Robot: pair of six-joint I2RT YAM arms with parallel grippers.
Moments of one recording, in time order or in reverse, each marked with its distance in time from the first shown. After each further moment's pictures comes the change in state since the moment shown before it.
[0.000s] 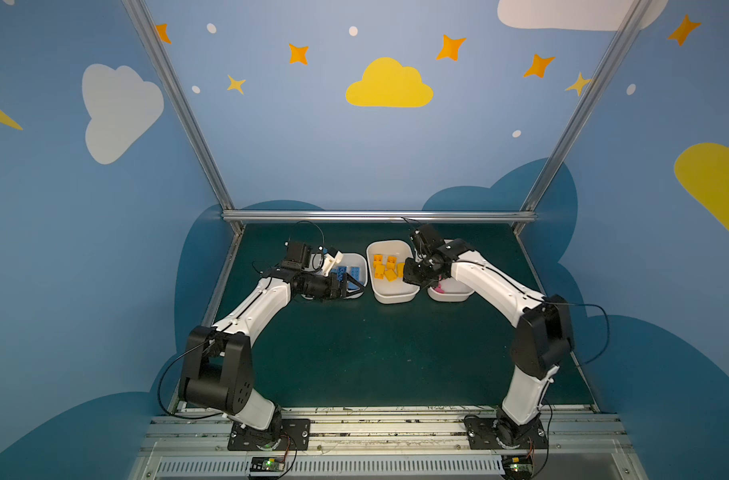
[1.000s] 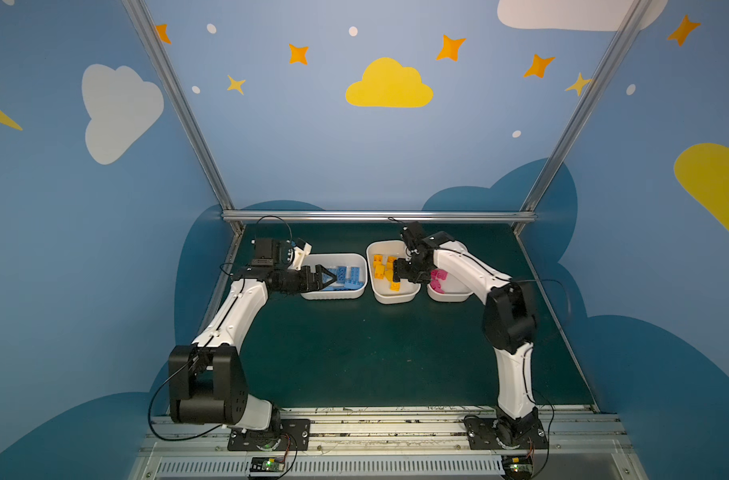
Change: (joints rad) left arm 0.224 -0.116 0.002 -0.063 -0.229 0.106; right arm -0.056 0.056 0.030 -0.041 -0.013 -0.201
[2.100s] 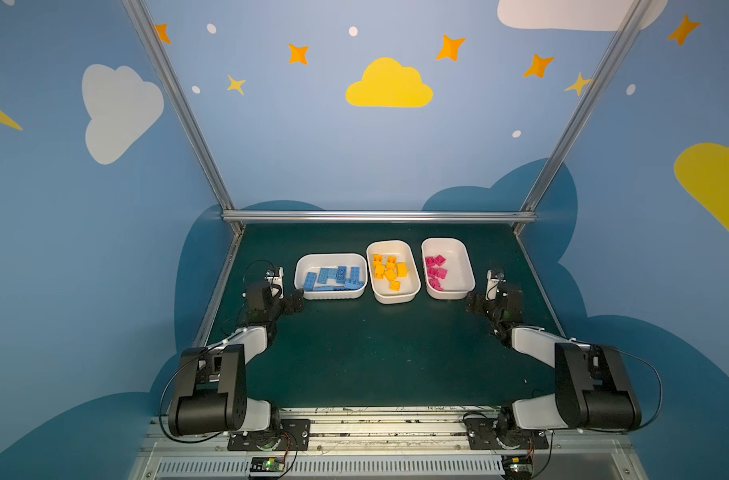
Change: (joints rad) left arm 0.070 -0.006 -0.631 1.022 -0.465 0.149; right arm -0.479 -0.541 -1.241 1.274 0.111 -0.380
